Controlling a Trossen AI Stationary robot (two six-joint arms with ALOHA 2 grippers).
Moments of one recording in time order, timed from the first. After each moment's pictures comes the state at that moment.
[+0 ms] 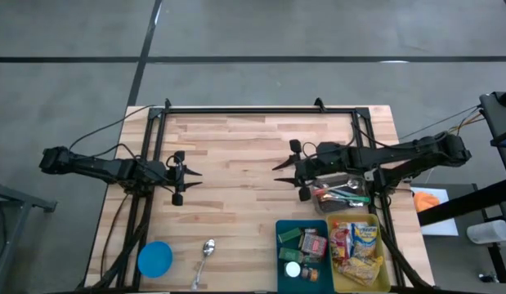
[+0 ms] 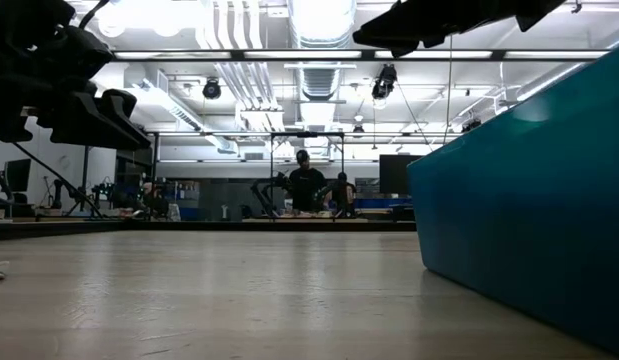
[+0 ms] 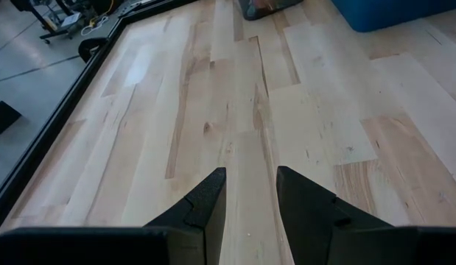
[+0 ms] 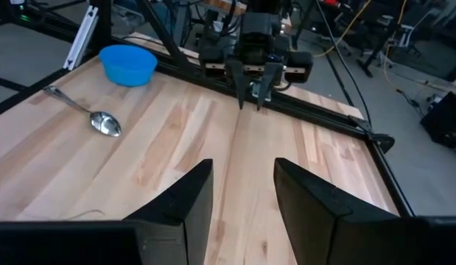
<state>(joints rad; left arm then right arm) -0.14 0.44 0.19 -0.25 -0.24 0.20 0.02 1.23 0.77 0.16 -0.06 -0.27</state>
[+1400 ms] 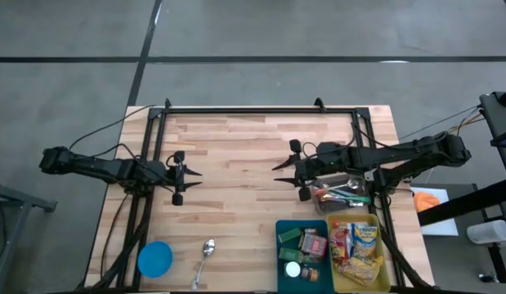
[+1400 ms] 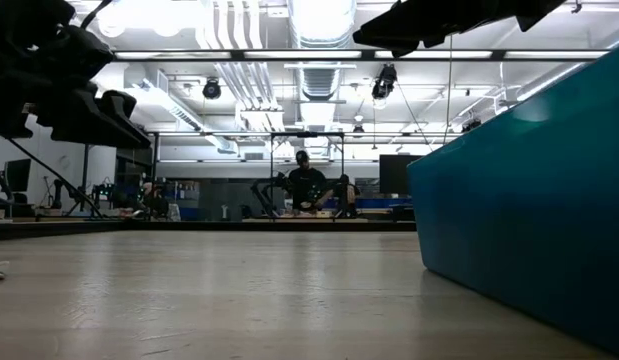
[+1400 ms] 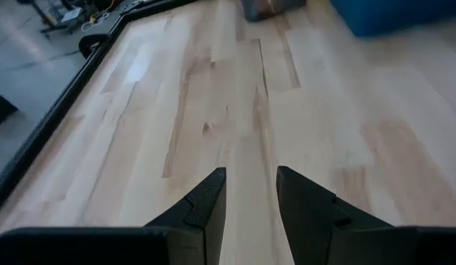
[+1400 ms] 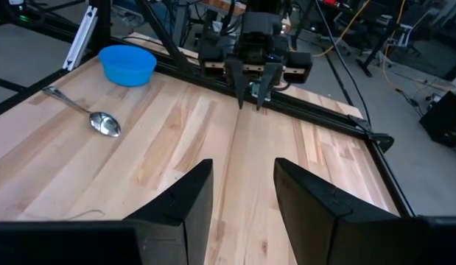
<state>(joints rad) -0.14 0.44 0.19 -0.25 -0.24 0.18 0.03 1.23 0.77 0.16 -0.05 -0.27</state>
